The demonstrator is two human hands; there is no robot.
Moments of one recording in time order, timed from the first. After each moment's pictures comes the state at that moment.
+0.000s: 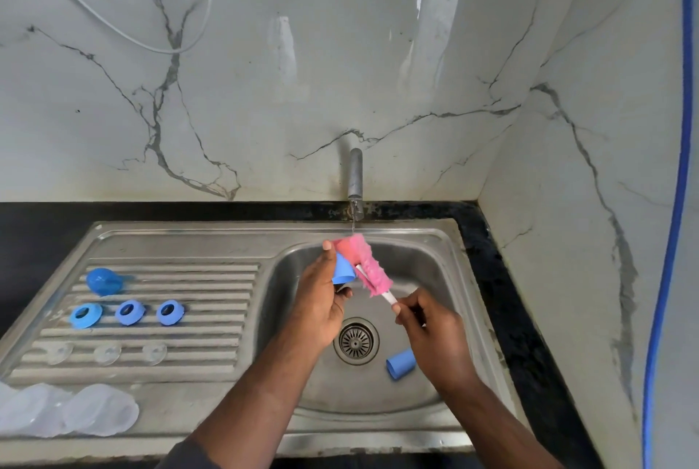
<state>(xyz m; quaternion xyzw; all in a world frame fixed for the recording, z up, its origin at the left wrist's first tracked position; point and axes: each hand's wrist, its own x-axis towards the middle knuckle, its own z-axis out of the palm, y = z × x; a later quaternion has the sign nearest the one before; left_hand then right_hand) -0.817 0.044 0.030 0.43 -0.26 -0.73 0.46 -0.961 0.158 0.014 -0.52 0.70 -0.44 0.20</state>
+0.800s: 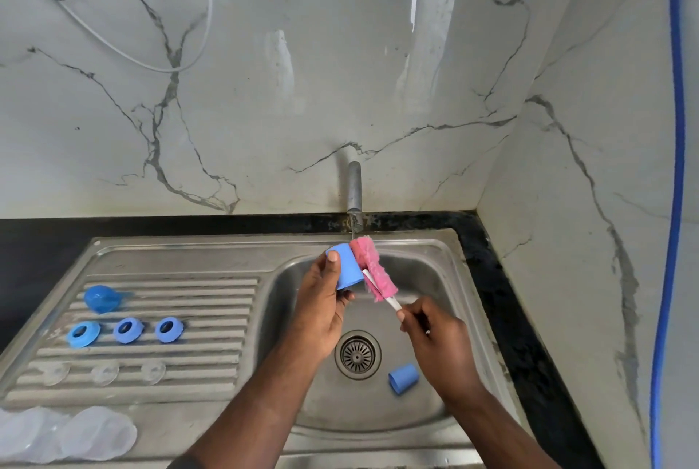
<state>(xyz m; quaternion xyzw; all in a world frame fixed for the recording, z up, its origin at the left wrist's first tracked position) -0.819 0.040 0.043 0.39 -0.31 -0.72 0.49 -0.970 0.151 0.014 -0.53 0.70 -0.45 0.16</state>
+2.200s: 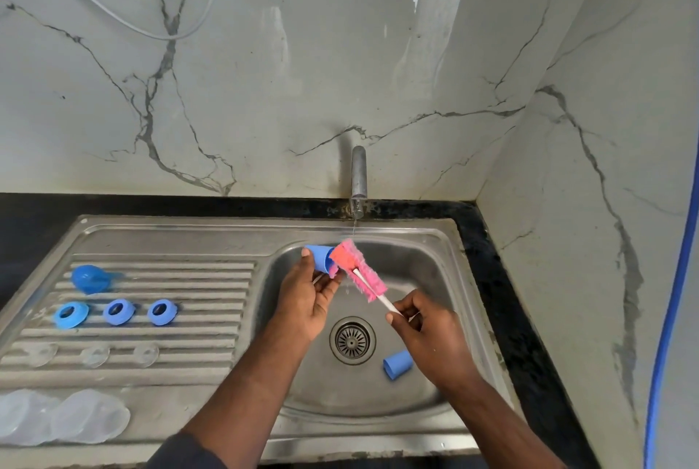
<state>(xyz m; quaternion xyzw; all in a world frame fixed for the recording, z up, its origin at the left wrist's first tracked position) -0.795 0.023 0.027 0.43 -0.12 -0.75 0.49 -0.958 0.149 0.023 -0.53 0.73 -0.37 0.23</state>
